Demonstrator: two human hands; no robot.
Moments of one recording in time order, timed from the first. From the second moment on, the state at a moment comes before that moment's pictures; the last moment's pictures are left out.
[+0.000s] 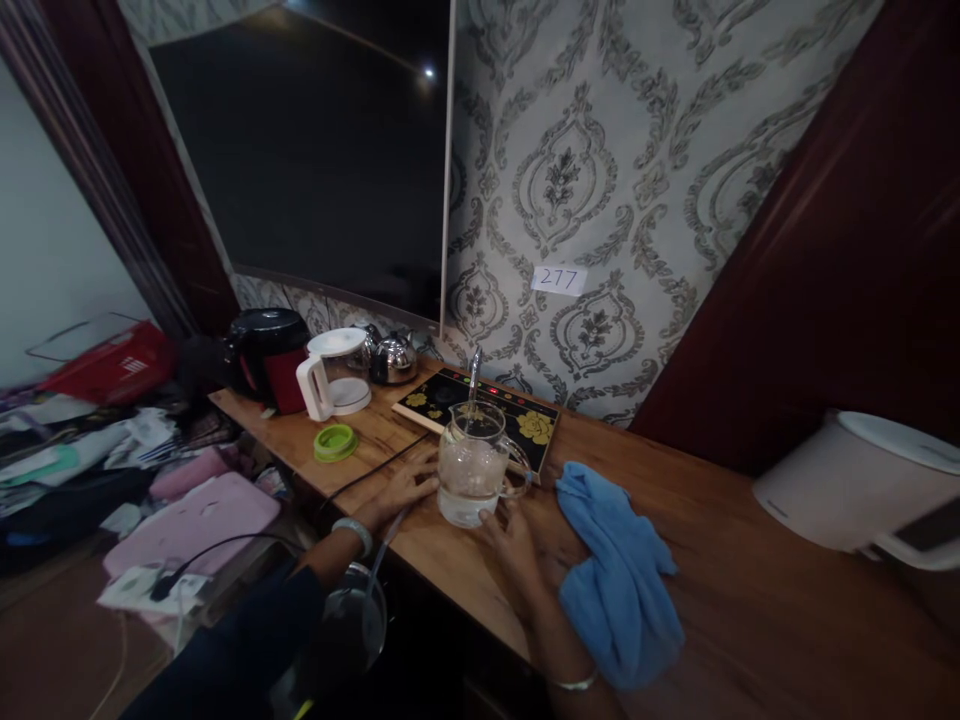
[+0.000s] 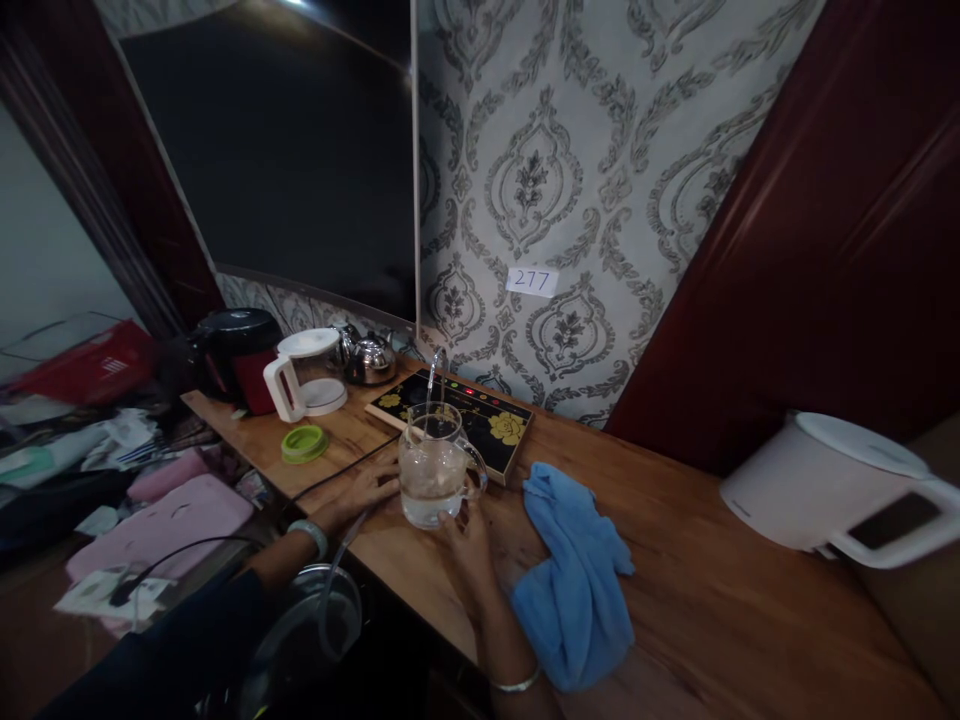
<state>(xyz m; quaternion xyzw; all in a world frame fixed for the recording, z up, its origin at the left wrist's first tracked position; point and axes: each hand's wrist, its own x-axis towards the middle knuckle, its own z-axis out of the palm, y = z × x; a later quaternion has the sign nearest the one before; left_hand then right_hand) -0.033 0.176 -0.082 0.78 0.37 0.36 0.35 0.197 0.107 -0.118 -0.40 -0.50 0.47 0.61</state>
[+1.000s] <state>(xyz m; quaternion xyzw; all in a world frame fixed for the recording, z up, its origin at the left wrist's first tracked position) -0.033 0.174 -0.079 0.77 0.37 0.37 0.36 0.197 0.108 -0.124 -0.40 -0.49 0.47 0.61</state>
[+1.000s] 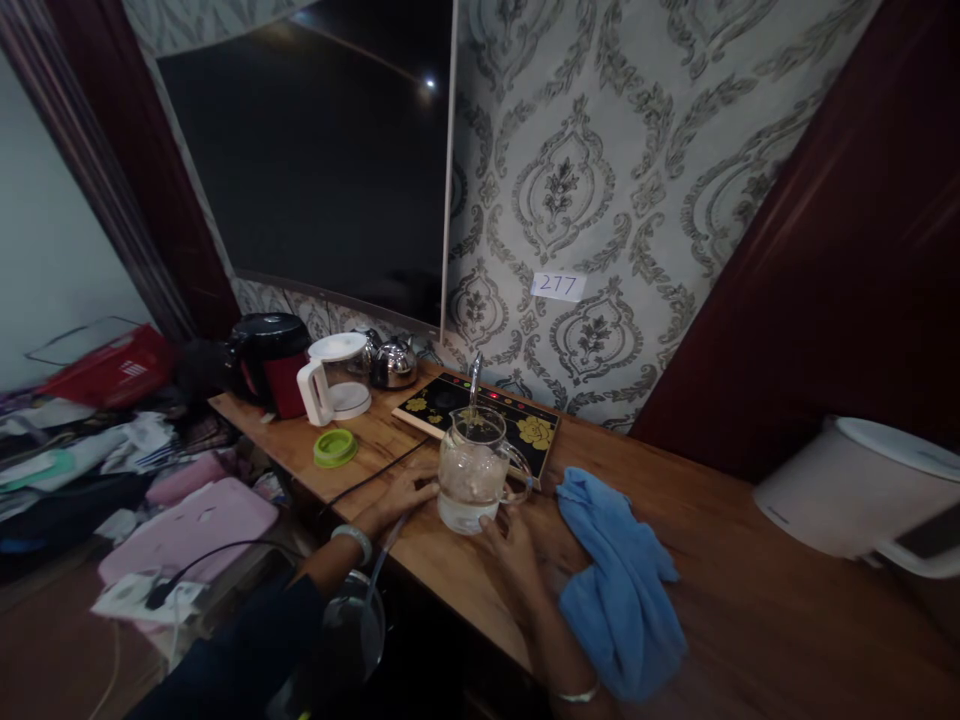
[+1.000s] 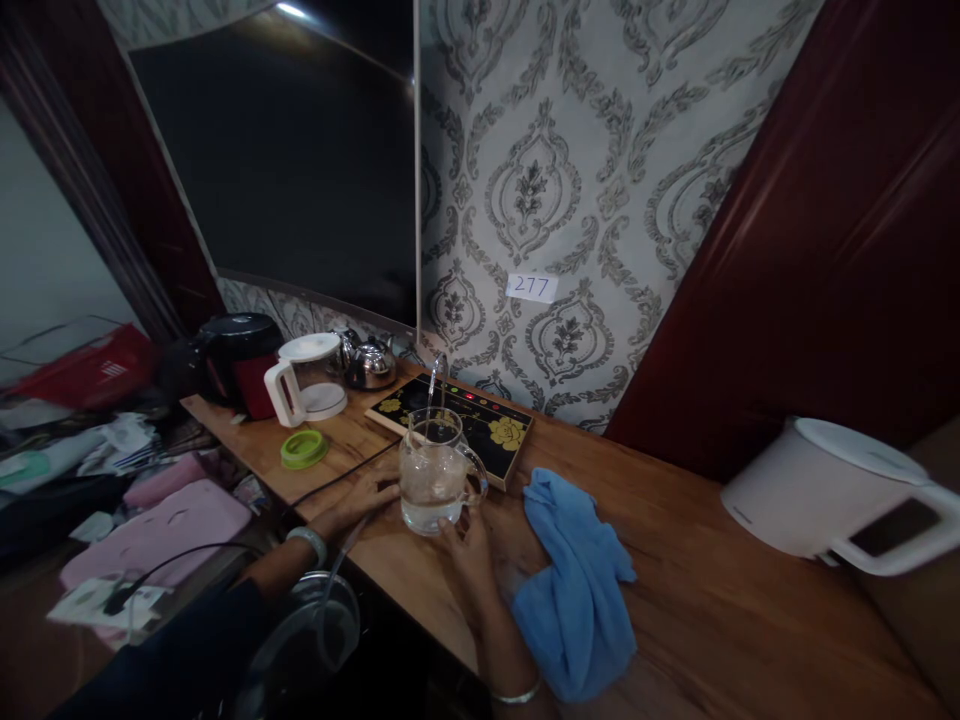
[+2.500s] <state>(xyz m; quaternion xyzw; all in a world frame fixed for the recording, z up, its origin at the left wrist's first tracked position) -0.032 0.170 -0.079 0.77 0.37 0.36 0.37 0.198 0.109 -0.123 -0.40 -0.51 0.45 0.61</state>
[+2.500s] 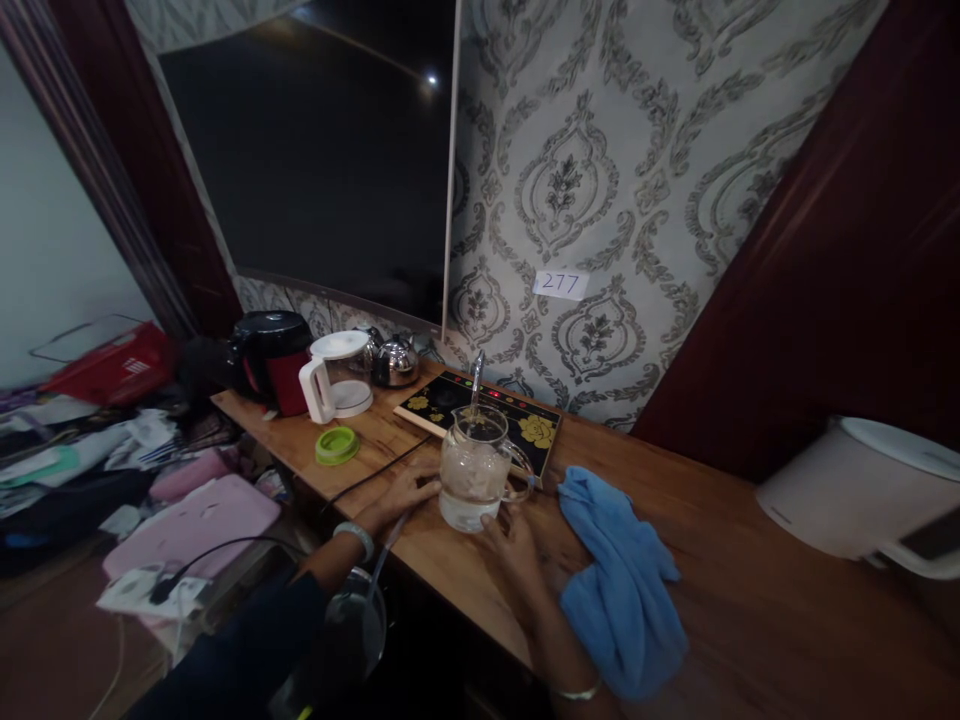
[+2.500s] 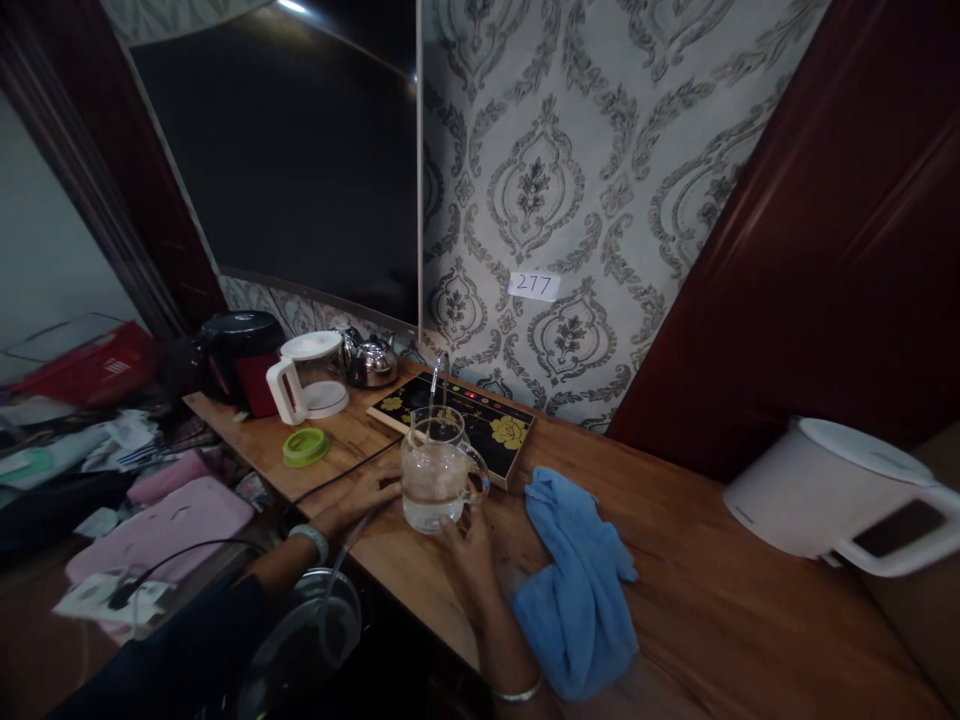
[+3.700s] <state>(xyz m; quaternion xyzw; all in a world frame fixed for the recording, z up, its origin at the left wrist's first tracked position) -0.034 0.176 -0.083 0.78 0.38 0.36 0.35 0.197 0.108 -0.124 -0.40 -0.49 0.46 0.62</state>
